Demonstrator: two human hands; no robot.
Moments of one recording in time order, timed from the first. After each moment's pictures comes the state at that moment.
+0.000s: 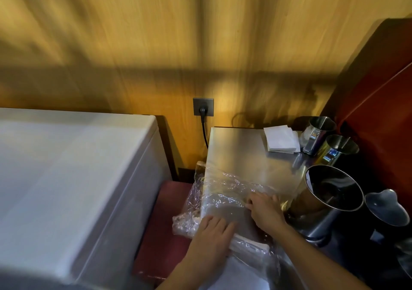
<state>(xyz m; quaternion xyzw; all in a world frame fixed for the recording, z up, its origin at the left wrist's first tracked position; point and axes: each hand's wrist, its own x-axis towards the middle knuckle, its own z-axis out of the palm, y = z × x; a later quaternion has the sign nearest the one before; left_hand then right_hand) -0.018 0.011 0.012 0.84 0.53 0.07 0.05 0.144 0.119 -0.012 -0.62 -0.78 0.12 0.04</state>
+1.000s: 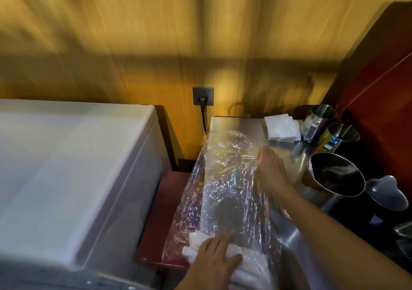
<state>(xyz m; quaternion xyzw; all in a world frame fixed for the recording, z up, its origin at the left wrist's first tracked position) -0.020 -0.046 0.009 0.88 0.47 0.01 0.08 0.132 0.152 0.039 -0.66 -0.71 0.07 0.23</state>
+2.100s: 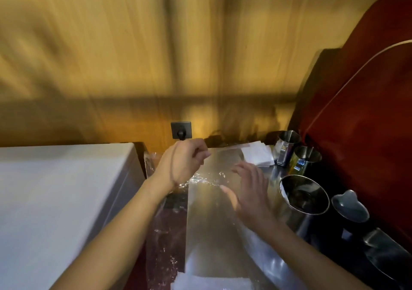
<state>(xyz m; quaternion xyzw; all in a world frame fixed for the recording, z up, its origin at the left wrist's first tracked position) -0.050 0.129 0.190 0.79 0.53 0.29 0.09 0.122 0.099 0.097 -0.51 -0.74 -0.05 0.44</state>
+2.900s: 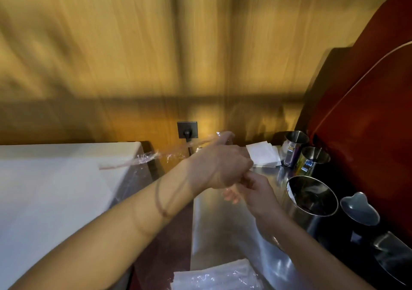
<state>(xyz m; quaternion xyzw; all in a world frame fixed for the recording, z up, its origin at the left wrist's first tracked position) 0.006 0.099 0.236 0.92 0.34 -0.07 -0.16 0.119 0.094 0.123 -0.42 -0.60 0.47 0.50</state>
